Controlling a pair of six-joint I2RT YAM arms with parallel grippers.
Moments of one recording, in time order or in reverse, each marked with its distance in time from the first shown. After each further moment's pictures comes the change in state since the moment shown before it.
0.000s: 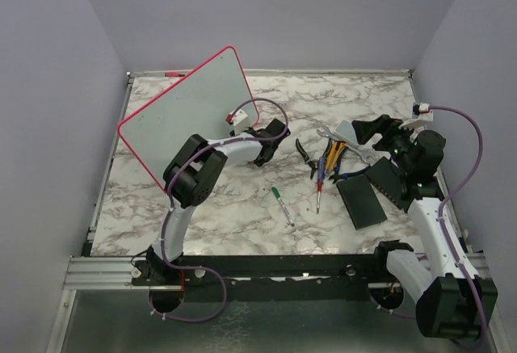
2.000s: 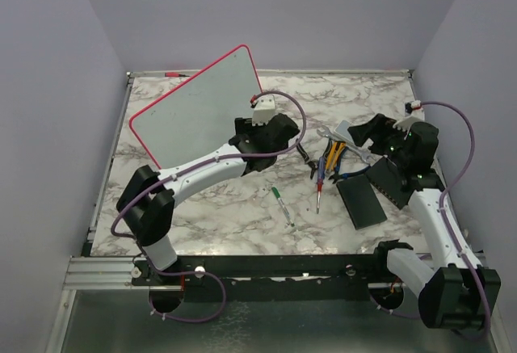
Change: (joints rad) left arm -0.193 -0.410 -0.080 0.062 0.172 0.554; right arm 0.013 0.061 0.069 -0.176 0.012 0.050
